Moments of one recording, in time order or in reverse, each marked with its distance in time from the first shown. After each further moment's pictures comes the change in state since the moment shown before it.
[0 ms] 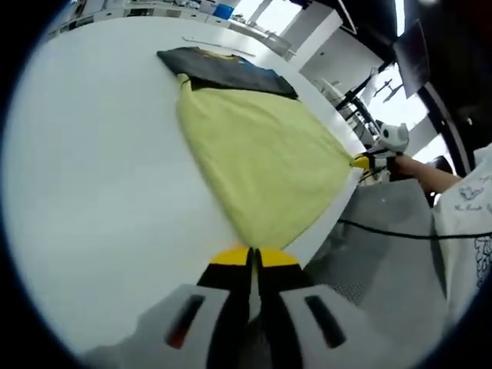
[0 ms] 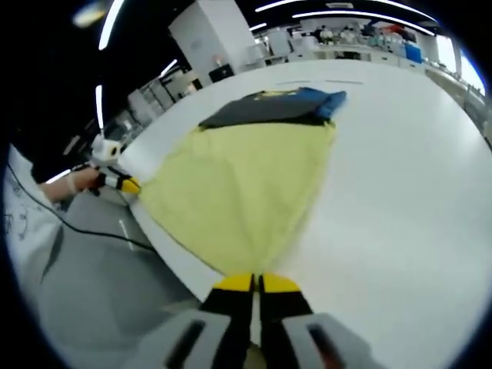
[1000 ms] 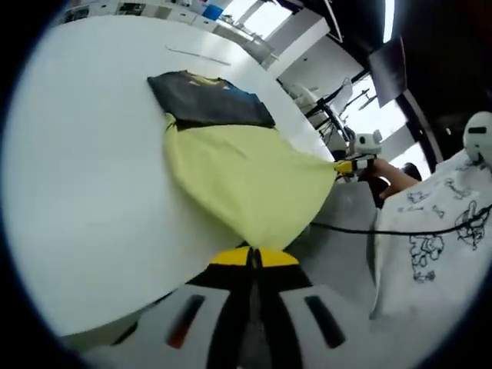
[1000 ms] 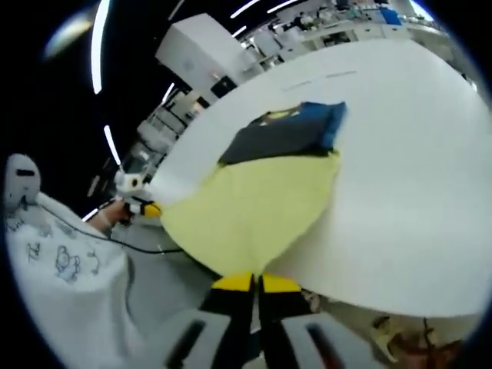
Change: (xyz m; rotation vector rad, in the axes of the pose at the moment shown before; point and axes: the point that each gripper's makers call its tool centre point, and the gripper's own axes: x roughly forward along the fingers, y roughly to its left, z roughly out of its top) left arm -0.070 -0.067 0.009 -0.038 -0.048 -0.170; right arm -0.075 0.063 0.015 0.223 -0.038 0.196
